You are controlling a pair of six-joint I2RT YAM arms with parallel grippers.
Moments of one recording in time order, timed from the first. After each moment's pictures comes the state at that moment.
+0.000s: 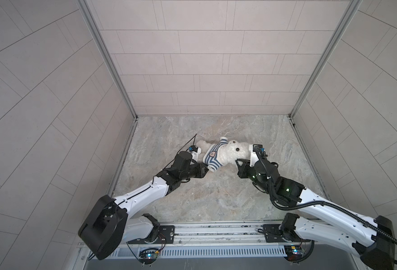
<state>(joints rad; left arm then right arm) -0.60 1.21 0.60 0.03 0.33 -0.62 0.82 0.92 0.71 -0.19 0.30 0.70</state>
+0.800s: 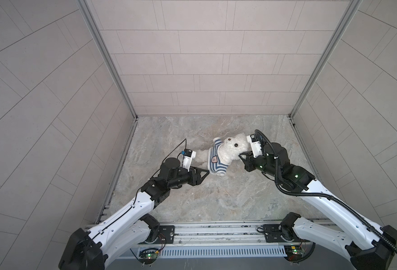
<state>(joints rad) -0.58 0.90 0.50 -0.03 0.45 -0.55 0.59 0.96 0.90 -0.40 -0.07 0.33</state>
